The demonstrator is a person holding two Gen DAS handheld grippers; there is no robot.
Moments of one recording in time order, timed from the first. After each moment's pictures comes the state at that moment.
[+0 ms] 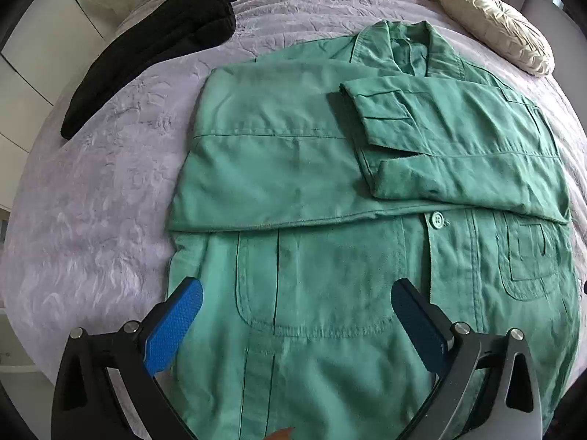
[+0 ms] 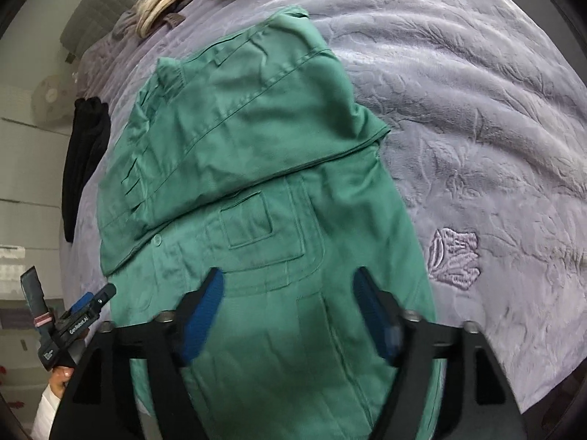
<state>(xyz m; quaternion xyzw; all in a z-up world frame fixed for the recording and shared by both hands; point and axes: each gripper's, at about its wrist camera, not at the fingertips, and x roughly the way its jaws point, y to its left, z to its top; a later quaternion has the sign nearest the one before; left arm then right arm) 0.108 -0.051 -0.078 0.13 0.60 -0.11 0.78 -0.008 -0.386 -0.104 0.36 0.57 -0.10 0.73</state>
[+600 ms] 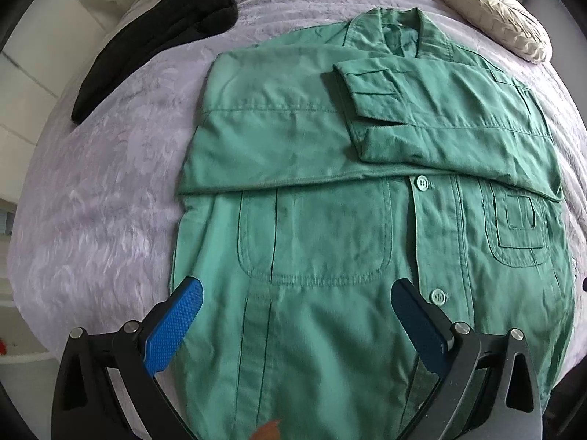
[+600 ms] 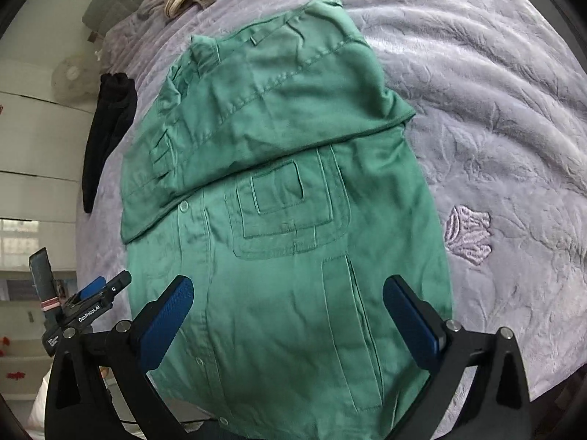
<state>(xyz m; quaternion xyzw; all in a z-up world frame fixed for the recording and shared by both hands) 0.077 -0.049 -0.062 0.14 0.62 -0.09 0.77 -0.021 -0.372 -0.097 0.37 0.58 -0.04 0.72</state>
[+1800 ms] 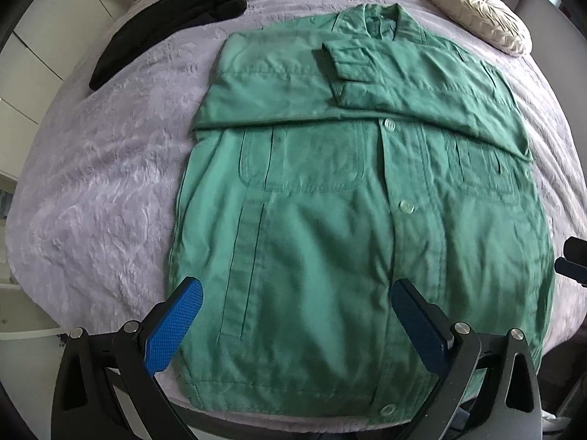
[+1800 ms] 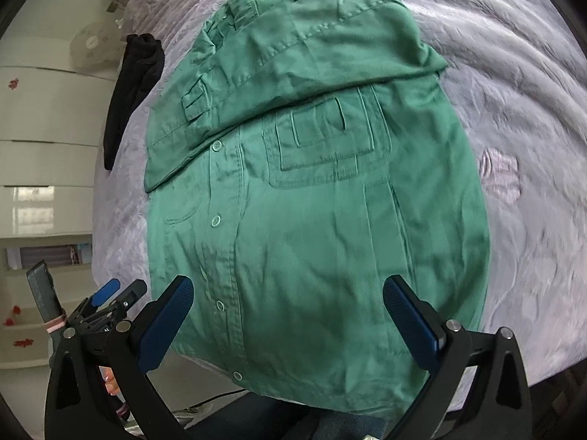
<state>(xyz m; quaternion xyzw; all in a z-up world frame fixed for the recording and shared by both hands) -0.009 -0.022 -0.036 0.12 0.63 -0.10 0.76 -0.051 -0.323 -0.089 0.37 0.61 0.01 0.70</state>
